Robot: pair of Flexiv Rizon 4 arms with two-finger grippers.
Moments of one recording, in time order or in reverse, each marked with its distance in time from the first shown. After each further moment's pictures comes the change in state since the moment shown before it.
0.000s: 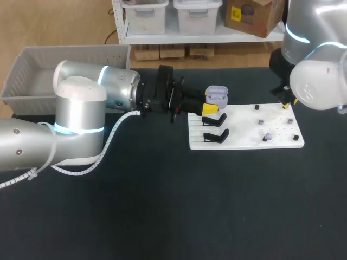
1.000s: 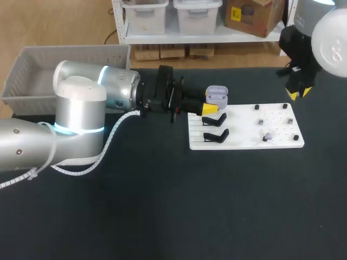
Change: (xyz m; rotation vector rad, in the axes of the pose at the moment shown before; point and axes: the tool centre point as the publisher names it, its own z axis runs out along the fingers) left arm 0.000 0.000 0.000 0.000 0.000 0.000; right arm 0.048 0.040 -0.116 -0.080 0.060 0.122
